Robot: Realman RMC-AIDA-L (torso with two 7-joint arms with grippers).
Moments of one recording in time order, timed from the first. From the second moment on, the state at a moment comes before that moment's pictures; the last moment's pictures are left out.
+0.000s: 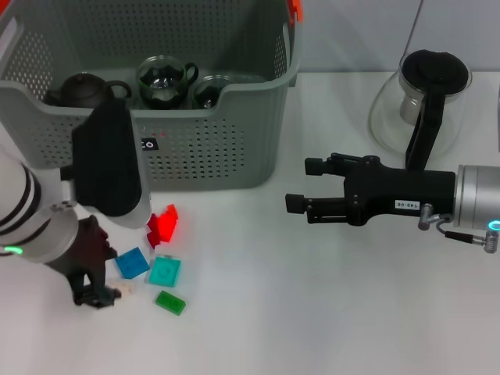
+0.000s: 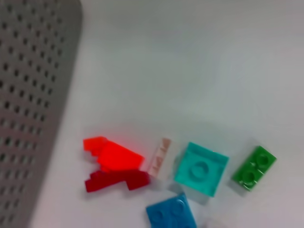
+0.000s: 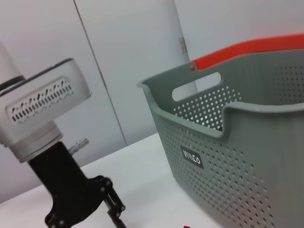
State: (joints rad) left arm -0.36 -2.16 1.51 1.59 2.86 1.63 -2.03; right arm 0.63 2.05 -1.04 -0.44 -1.67 -1.38 1.35
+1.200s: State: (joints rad) left arm -0.40 -2.16 1.52 1.50 2.86 1.68 -2.01; right arm 0.64 2.04 -1.04 -0.44 -1.67 -1.38 1.35
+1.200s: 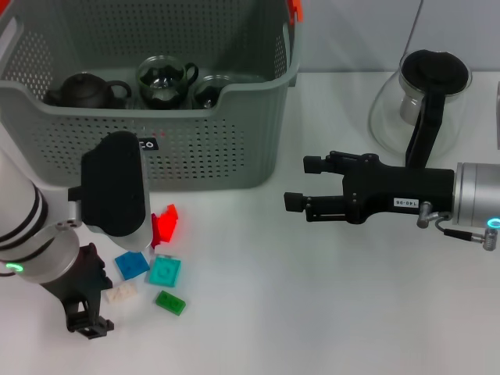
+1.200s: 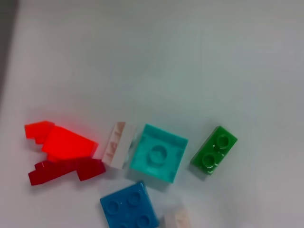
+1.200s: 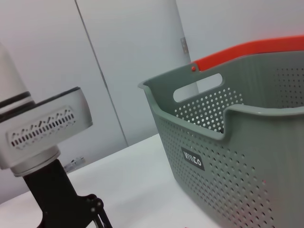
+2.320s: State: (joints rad) left arm -0.52 -2.15 1.44 1.33 2.86 1.65 -2.16; right arm 0.64 2.04 -1.04 -0.44 -1.67 -1.38 1.35
